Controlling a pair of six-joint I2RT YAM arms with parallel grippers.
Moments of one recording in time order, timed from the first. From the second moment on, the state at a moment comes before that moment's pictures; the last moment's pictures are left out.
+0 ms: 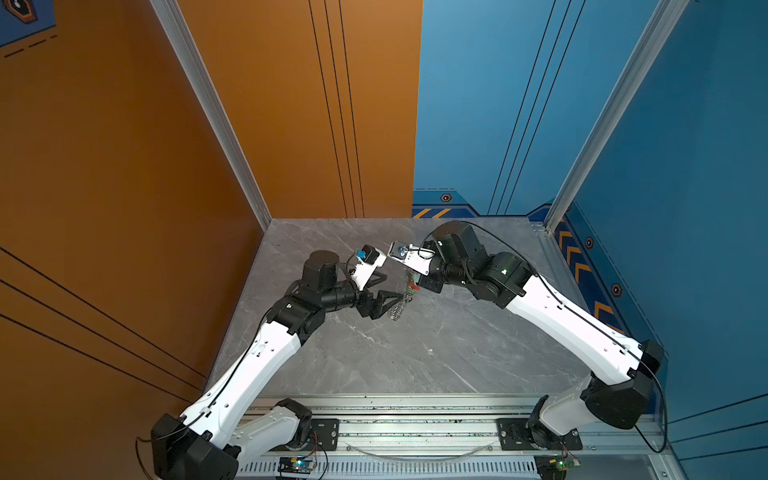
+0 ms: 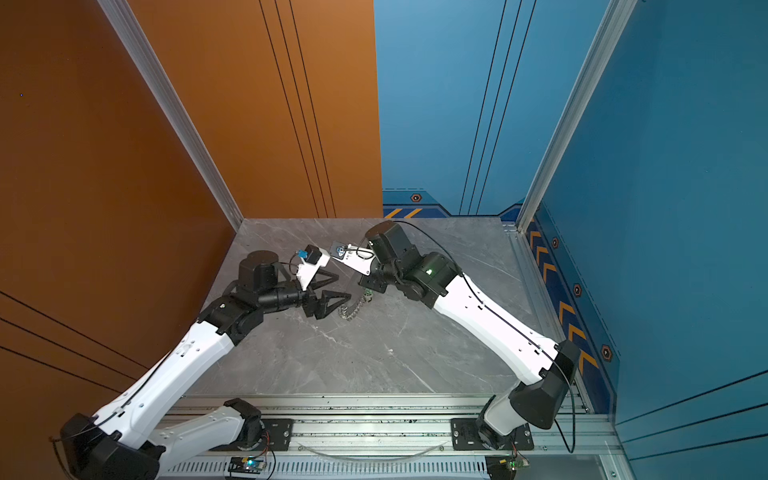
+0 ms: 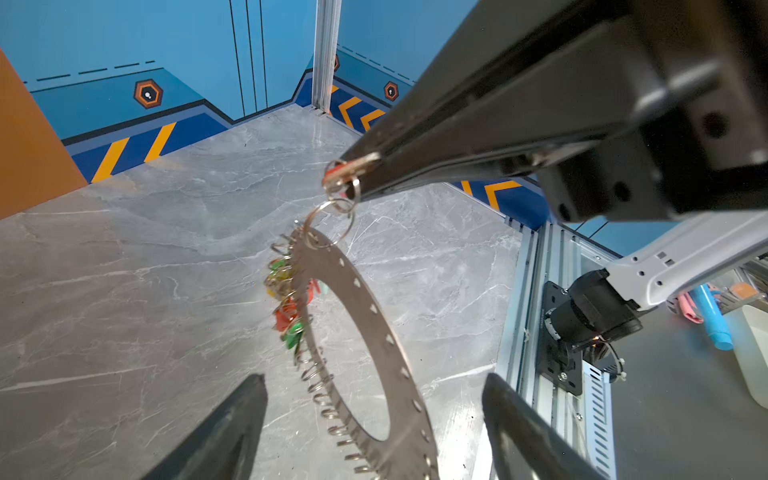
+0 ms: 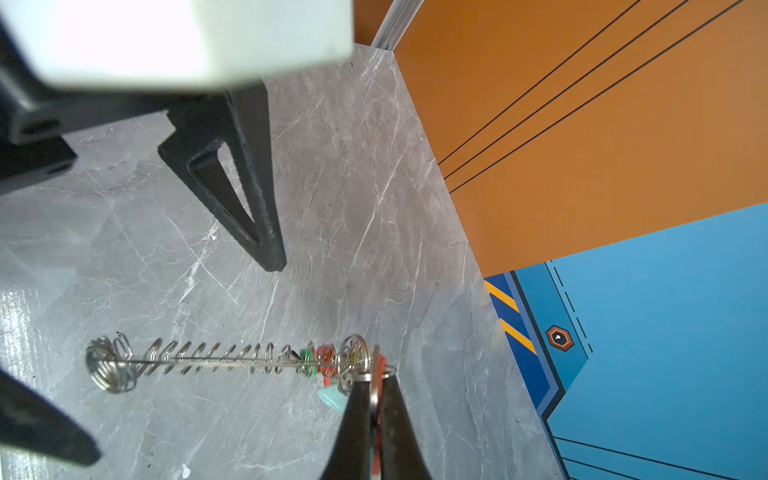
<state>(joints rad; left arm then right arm) -0.44 1.10 1.00 -0.35 0.61 0.03 0.84 1.52 1.68 -0.76 0.07 -0.59</state>
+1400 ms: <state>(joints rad) -0.49 1.08 0.90 -0.10 0.49 0.00 0.92 1.52 1.66 -0.86 0.23 -0.13</state>
